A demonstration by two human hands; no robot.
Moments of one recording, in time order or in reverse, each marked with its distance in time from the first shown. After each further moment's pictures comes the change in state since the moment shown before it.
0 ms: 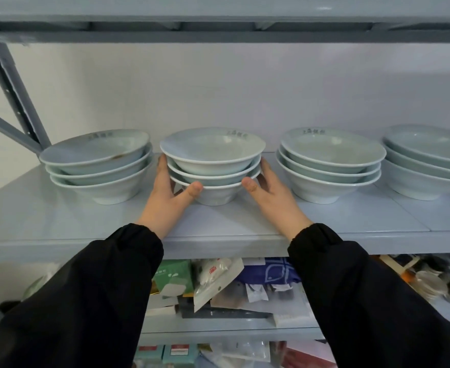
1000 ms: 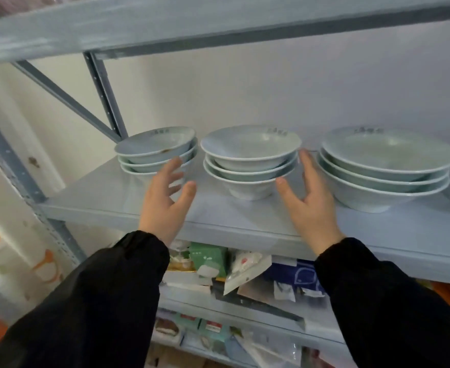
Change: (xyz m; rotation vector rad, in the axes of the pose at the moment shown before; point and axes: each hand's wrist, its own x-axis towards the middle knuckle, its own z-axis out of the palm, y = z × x) left_hand -0.062 0.048 -0.022 0.446 0.381 -0.083; right_hand -0.017 -0.005 -0.004 -0.090 0.169 -0.179
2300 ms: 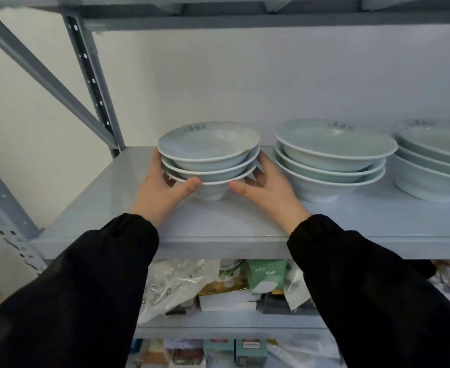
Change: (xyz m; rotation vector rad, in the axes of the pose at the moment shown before) left_hand 0.133 -0.166 -0.108 -0.375 -0.318 0.009; right_hand 0.048 -0.042 0.231 0.256 -0.188 0.211
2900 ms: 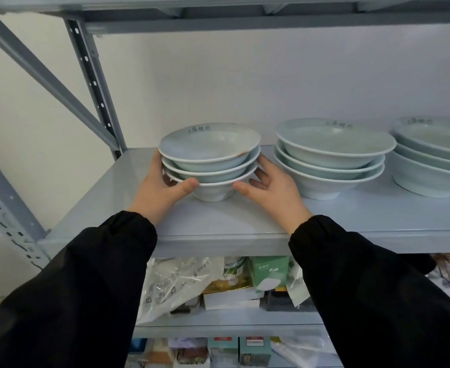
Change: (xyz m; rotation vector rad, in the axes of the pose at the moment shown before) left_hand 0.002 -0.005 -0.017 0.041 -0.072 -0.033; right_hand -0.011 -0.007 0.004 -0.090 0.047 -0.029
